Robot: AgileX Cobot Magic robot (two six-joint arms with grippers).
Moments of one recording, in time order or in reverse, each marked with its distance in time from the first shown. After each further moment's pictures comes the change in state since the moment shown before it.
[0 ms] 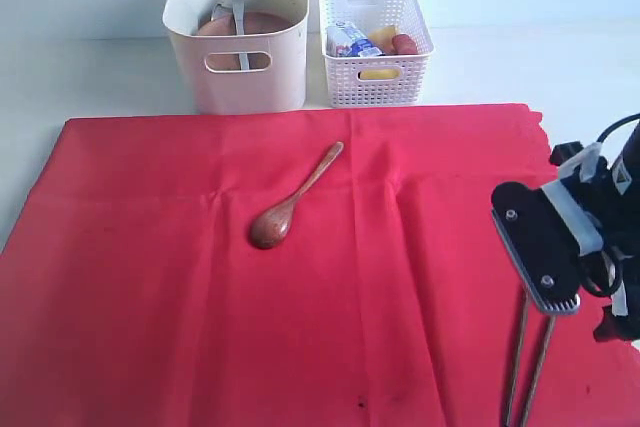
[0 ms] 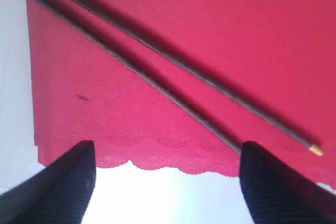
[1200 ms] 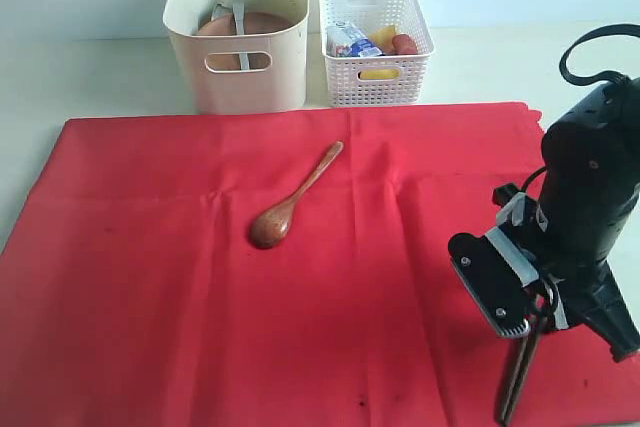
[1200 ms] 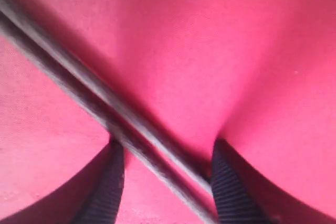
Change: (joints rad) left arm 0.000 0.000 0.000 0.000 0.000 0.000; right arm 0.000 0.332 -0.002 -0.114 -0.252 -0.028
